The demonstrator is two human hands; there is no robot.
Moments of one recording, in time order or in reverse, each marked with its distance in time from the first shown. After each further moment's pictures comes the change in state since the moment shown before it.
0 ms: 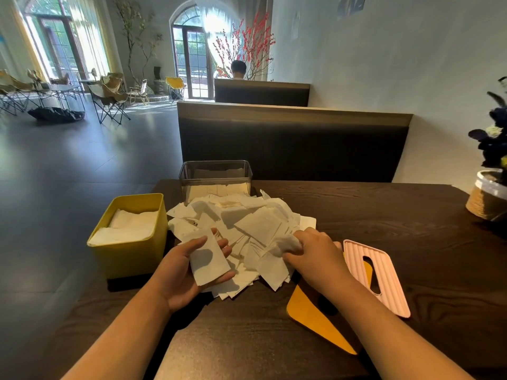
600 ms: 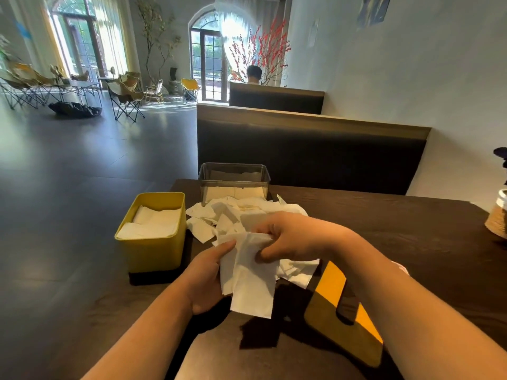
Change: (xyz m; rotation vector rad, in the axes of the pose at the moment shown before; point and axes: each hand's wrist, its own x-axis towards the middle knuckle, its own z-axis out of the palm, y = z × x) left_hand -0.007 -0.006 0.001 0.293 -0.063 0.055; right_hand 0.023 -0.102 -0.060 0.220 -0.607 -0.429
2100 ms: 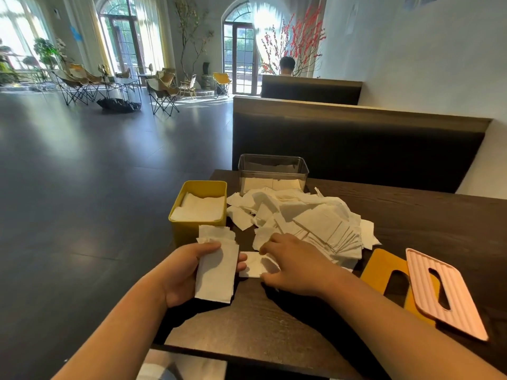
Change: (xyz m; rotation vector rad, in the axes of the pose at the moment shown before) left_hand -0.062 0.028 -0.088 -0.011 0.134 -0.162; right_hand 0.043 0.003 0.099 -0.492 0.146 -0.043
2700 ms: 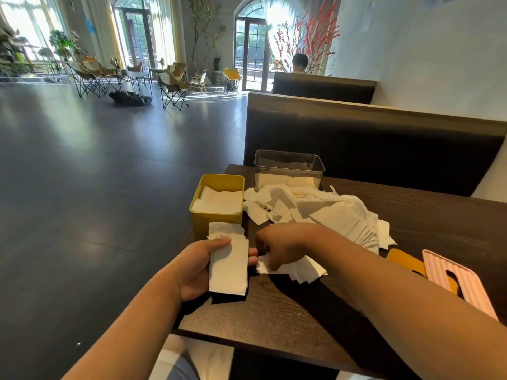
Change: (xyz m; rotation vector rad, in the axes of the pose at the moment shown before) left_hand -0.007 -0.009 -0.017 -0.078 -0.015 0.036; right_hand 0.066 -0.039 -0.026 -0.157 -0.443 -0.021
